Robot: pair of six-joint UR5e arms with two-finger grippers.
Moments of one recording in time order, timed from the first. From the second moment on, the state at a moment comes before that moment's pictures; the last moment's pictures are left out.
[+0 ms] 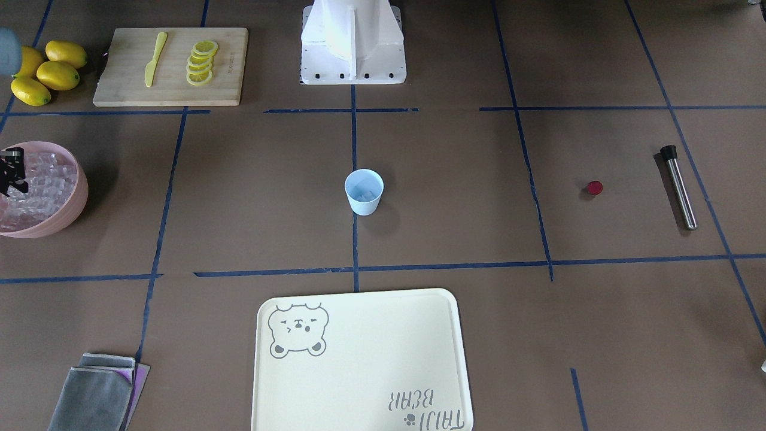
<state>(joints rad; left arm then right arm) -1.58 -1.54 -1.76 -1.50 -2.42 0.09 1.16 -1.65 1.87 -1.40 2.25 0.33</state>
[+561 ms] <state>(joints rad) -1.58 -1.54 -1.76 -1.50 -2.42 0.09 1.11 -1.42 2.04 -1.72 2.27 0.43</state>
